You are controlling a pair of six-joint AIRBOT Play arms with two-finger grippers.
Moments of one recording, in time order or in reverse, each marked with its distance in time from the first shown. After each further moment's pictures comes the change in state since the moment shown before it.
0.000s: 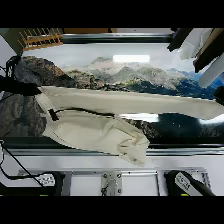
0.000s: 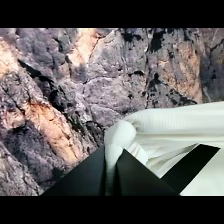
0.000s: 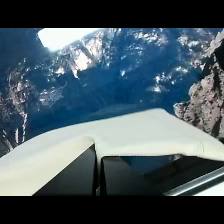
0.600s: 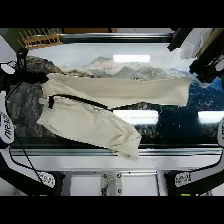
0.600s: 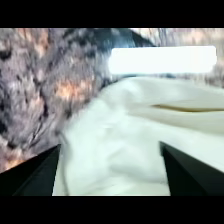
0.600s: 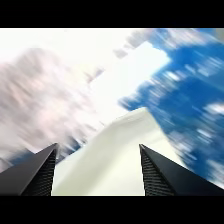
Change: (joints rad) left arm -0.111 -0.290 0.233 0.005 0.379 -0.082; right arm 0.223 -0.638 0.484 0.093 -0.415 0.322
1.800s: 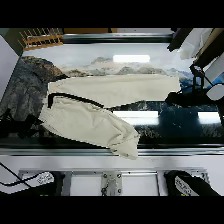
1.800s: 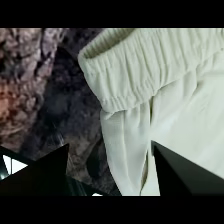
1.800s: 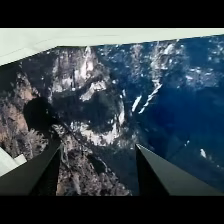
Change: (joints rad) left arm 0.441 0.433 -0.930 -0.111 -0.088 -0.286; right arm 0.196 0.655 -0.691 0.097 0.274 -0.418
